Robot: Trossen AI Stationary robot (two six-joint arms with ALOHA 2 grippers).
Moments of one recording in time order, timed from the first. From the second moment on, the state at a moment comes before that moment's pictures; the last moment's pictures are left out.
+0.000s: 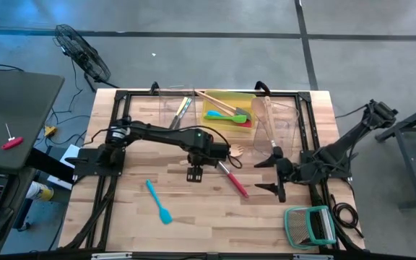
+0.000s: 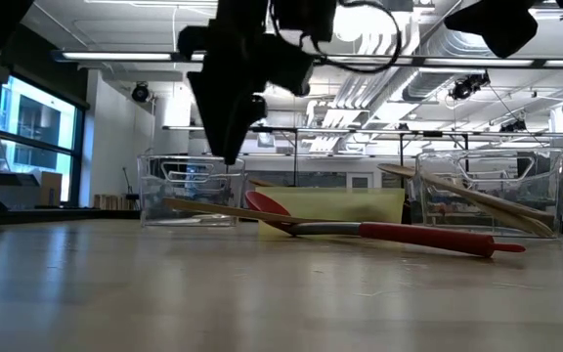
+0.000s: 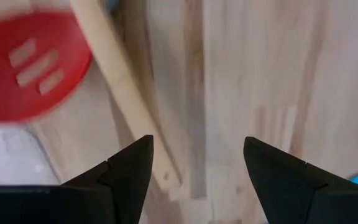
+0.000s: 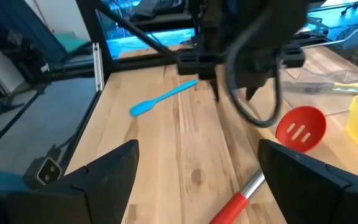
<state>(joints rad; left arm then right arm) -0.05 2.04 1.80 -1.30 0.02 0.02 0.65 0.93 0.56 0.00 0.60 0.39</state>
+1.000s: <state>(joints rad) 0.03 2.15 1.81 -1.30 0.04 0.03 0.67 0.98 0.56 0.01 0.60 0.40</state>
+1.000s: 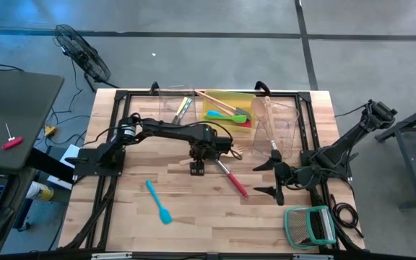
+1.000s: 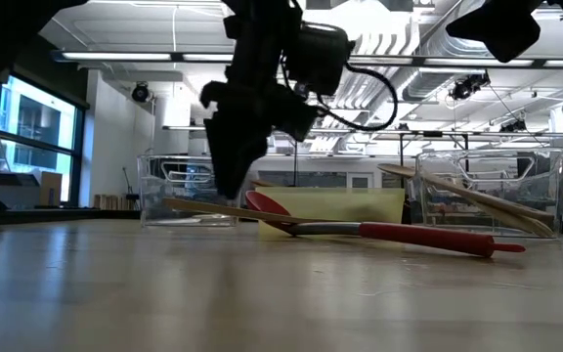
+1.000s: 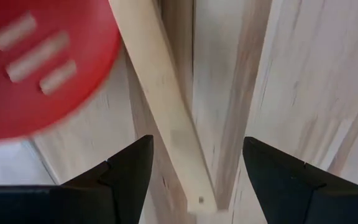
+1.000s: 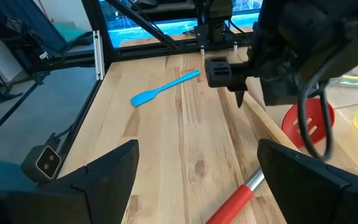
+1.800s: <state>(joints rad) 0.03 2.20 1.80 -1.28 0.04 0.03 0.67 0.97 0.56 0.01 0.60 0.40</state>
